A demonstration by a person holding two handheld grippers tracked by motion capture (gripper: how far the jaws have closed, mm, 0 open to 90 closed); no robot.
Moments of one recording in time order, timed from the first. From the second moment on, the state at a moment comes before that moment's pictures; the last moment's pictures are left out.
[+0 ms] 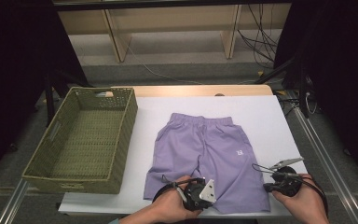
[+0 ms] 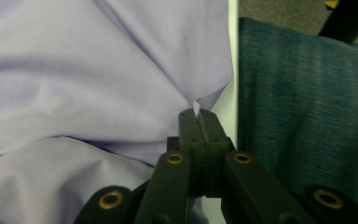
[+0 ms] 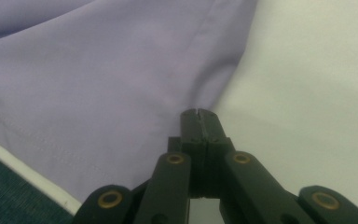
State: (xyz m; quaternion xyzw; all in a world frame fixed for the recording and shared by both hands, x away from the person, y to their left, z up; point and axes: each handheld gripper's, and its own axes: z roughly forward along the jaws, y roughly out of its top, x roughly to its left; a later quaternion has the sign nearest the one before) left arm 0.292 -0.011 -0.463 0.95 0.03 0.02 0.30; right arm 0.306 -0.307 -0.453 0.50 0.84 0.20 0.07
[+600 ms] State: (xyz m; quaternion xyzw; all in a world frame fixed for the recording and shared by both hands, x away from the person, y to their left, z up) left arm 0.291 -0.009 -0.469 0.96 0.01 0.03 0.29; right arm 0.354 -0.312 -0.435 0.51 0.81 0.27 0.14
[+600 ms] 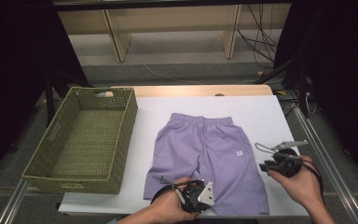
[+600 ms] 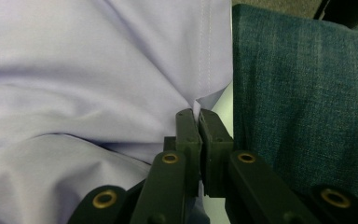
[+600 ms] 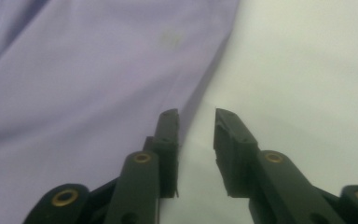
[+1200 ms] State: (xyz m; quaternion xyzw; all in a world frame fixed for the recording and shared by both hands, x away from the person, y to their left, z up) left arm 0.289 -0.008 -0.470 0.96 0.01 0.03 0.29; right arm 0.512 -0.269 -0.458 0.53 0.79 0.29 0.15
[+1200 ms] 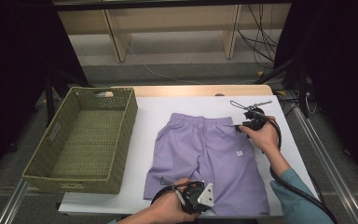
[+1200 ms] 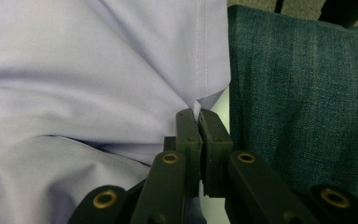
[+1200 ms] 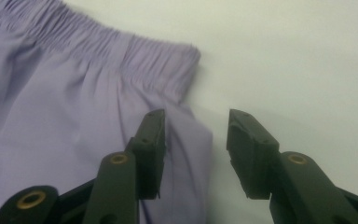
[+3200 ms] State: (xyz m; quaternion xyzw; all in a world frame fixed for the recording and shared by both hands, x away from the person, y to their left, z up) left arm 0.303 0.030 -0.473 0.95 0.10 0.04 0.28; right arm 0.382 -0.219 -0.456 0.41 0.84 0.33 0.10
